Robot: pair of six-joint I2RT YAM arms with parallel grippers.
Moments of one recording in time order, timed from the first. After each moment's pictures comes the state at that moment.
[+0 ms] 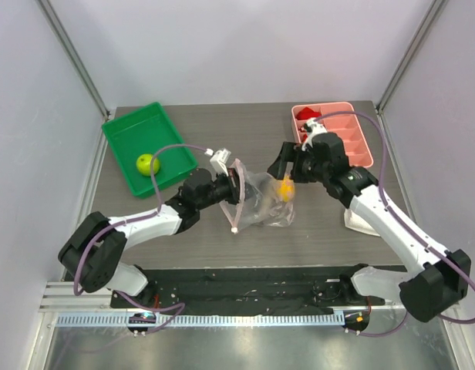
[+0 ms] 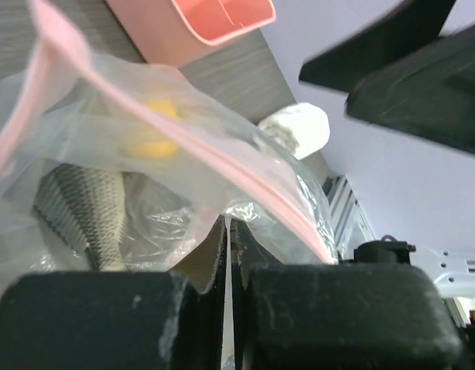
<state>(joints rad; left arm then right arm) -0.71 1.43 0.68 0.57 0.30 -0.77 0.44 1.17 1.02 -0.42 -0.14 0.50</state>
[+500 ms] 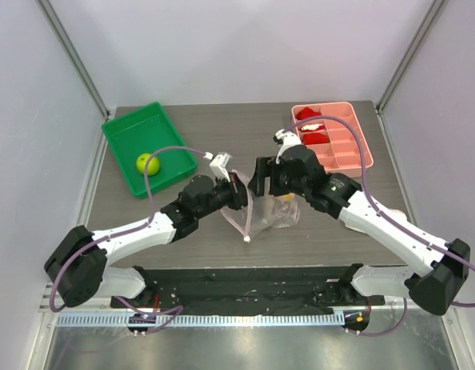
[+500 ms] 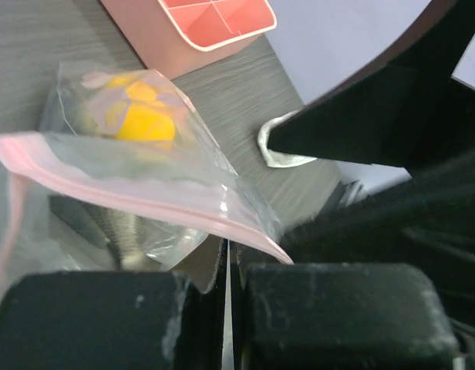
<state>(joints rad) -0.82 1.31 0.68 0.44 0.12 -0.74 0.76 1.22 1.14 -0.50 0.08 0.50</state>
